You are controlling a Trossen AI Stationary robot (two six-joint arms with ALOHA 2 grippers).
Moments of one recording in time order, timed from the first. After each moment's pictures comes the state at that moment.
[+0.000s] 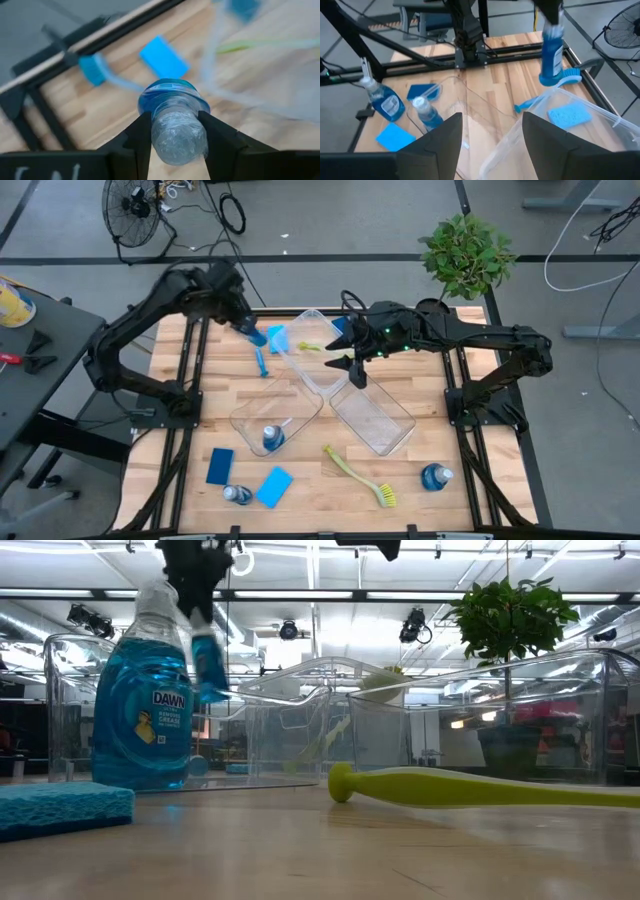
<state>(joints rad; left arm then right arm) 0.63 1.35 1.56 -1.30 -0.09 -0.35 -0.09 1.47 1.54 -0.57 -0.09 0.07</state>
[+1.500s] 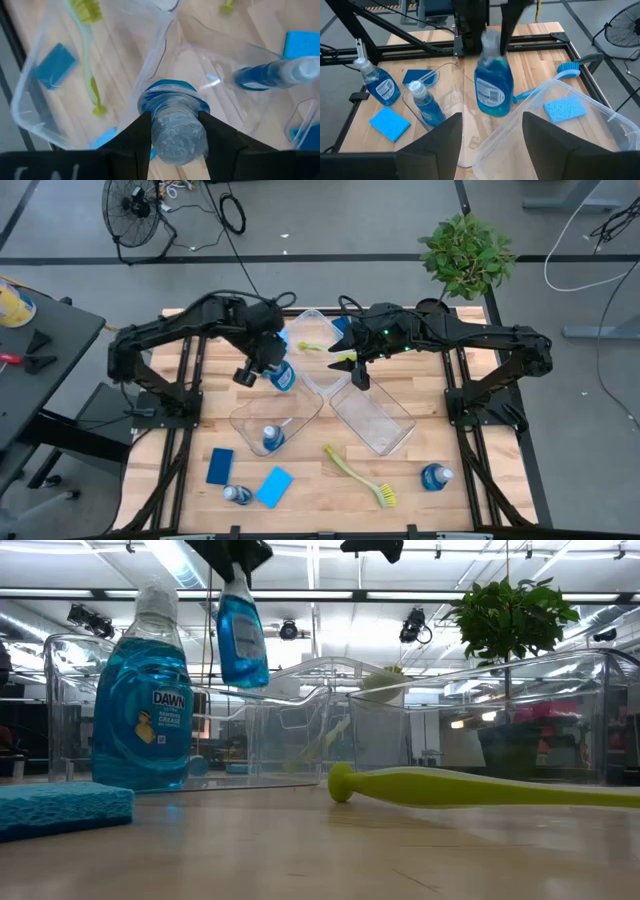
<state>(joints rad) 0.21 1.53 1.73 -1.34 0.09 0.67 -0.09 1.47 1.54 -0.63 -0.09 0.01</state>
